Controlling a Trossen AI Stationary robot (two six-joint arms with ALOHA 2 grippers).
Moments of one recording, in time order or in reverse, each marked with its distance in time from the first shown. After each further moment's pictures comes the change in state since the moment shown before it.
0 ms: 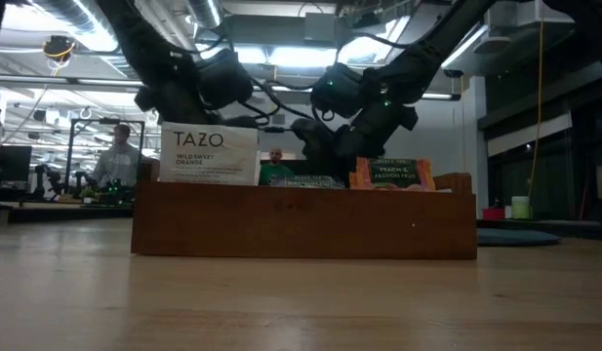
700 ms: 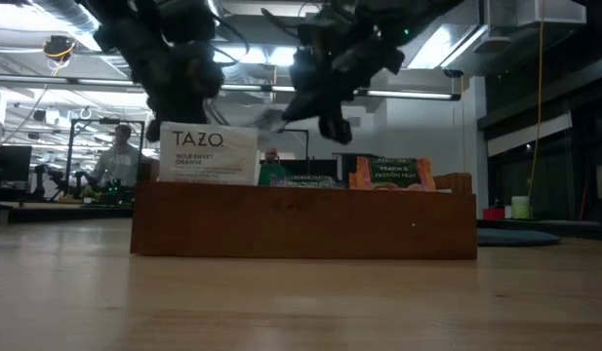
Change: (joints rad) left arm -0.001 -0.411 0.003 -0.369 -0.023 0.019; right arm -0.020 -0.114 0.272 -0.315 -0.275 -0.250
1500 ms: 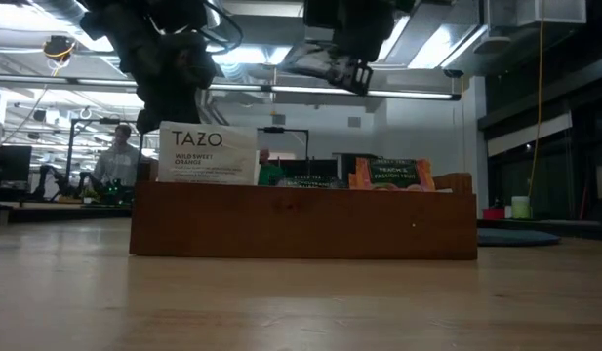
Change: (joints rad) left arm -0.050 -0.064 0.002 -0.063 -0.074 -0.032; right arm 0.146 -0.007 0.270 -0.610 -0.099 -0.410
